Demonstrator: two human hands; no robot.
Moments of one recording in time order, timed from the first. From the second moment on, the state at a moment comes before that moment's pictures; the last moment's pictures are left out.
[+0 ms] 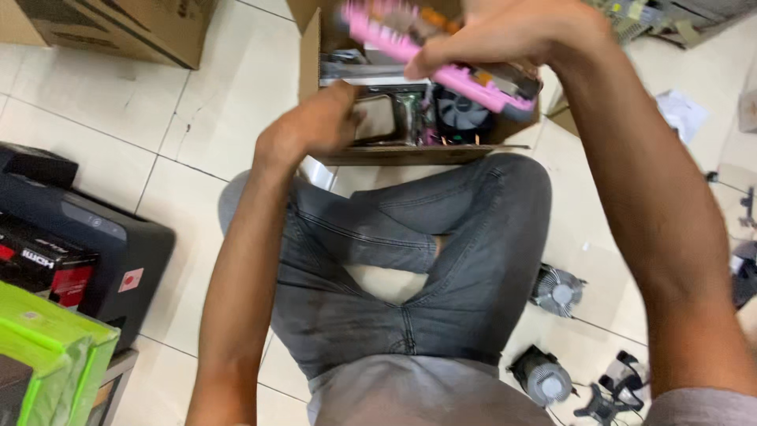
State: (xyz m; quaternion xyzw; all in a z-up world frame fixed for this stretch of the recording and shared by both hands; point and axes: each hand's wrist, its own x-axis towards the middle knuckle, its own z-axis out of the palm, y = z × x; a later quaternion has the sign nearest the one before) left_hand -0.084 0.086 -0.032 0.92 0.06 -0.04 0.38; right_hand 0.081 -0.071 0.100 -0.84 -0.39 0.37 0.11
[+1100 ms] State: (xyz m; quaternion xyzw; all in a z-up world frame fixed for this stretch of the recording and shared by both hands) left_hand -0.034 0.133 -0.174 0.94 0.19 -0.28 -0.07; right_hand 0.062 -0.045 -0.108 -0.73 -0.64 0.21 0.10
